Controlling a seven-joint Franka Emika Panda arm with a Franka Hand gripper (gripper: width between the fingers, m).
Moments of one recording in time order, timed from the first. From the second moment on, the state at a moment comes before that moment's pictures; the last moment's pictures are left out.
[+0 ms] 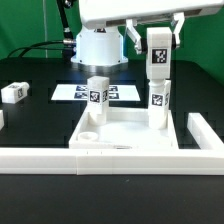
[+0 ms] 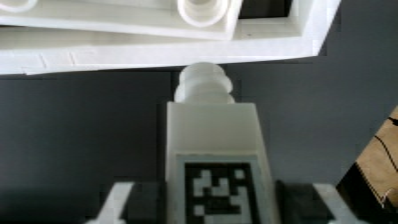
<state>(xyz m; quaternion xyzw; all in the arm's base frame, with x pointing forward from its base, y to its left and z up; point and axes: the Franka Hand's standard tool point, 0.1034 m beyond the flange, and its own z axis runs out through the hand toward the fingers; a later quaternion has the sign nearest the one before) 0.610 0.054 0.164 -0.97 0.00 -0.25 0.06</state>
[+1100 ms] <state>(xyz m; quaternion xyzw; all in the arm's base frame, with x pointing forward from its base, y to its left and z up) 0.612 0.063 0.086 -0.96 0.02 -0.27 0.03</state>
